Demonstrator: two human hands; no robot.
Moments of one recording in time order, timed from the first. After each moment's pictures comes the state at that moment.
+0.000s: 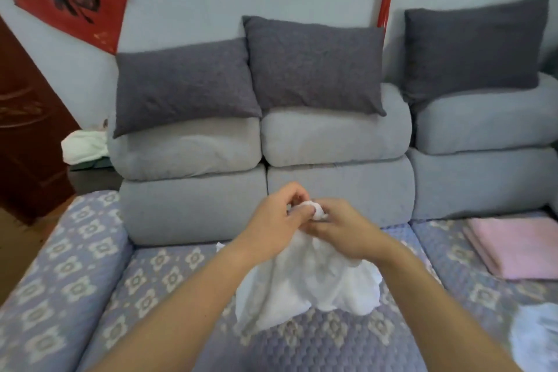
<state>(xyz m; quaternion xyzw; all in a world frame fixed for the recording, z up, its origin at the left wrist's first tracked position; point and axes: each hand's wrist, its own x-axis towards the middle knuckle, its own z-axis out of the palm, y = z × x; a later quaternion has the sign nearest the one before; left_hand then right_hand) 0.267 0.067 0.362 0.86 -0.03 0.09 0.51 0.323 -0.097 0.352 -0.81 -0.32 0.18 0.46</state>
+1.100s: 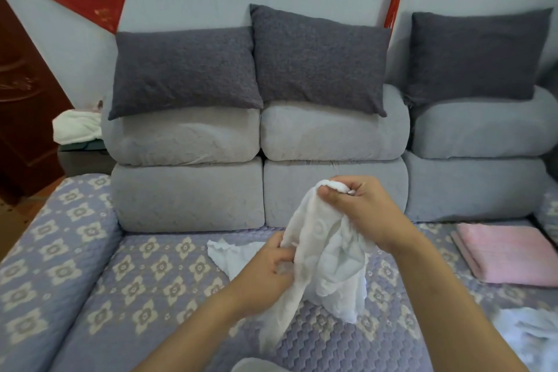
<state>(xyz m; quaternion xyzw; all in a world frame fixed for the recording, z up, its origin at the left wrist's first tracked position) 0.202 0.068 0.286 0.82 -0.04 -0.06 0.57 0.310 -0.110 0.392 -0.76 -0.23 0.16 0.59</state>
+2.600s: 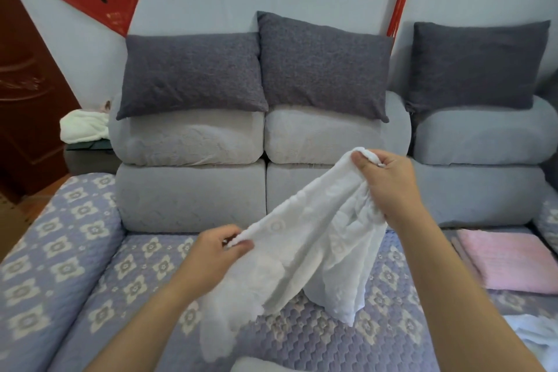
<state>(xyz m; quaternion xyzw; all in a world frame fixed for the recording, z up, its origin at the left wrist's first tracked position) 0.179 0.150 0.294 0.87 0.10 0.10 0.48 0.341 -0.110 0.398 -0.77 -0.09 -0.03 0.63</state>
